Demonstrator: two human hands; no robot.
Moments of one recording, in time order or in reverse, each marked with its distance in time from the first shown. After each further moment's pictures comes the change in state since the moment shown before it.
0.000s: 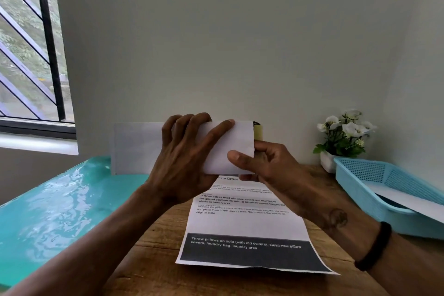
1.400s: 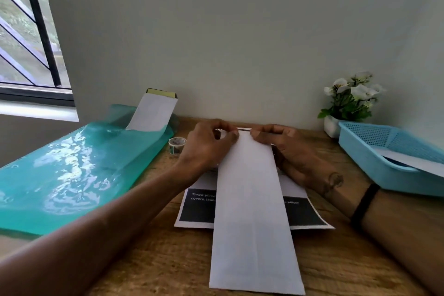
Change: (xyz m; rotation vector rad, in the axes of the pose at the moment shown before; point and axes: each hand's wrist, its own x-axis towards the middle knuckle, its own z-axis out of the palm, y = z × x) left_hand -0.010 0.048 0.018 -0.857 -0.362 -0.919; right_hand 0.002 0.053 -0.023 0.156 0.191 0.240
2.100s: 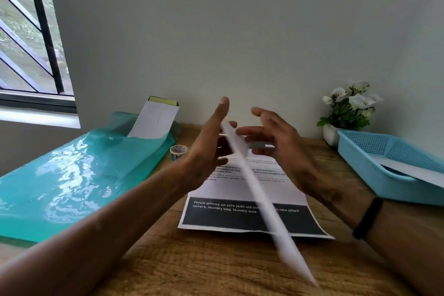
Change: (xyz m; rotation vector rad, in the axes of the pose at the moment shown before) left_hand -0.001 0.029 -0.002 -0.657 -0.236 -0.374; right_hand -0.011 -0.021 0.016 -0.172 -0.085 -0.242
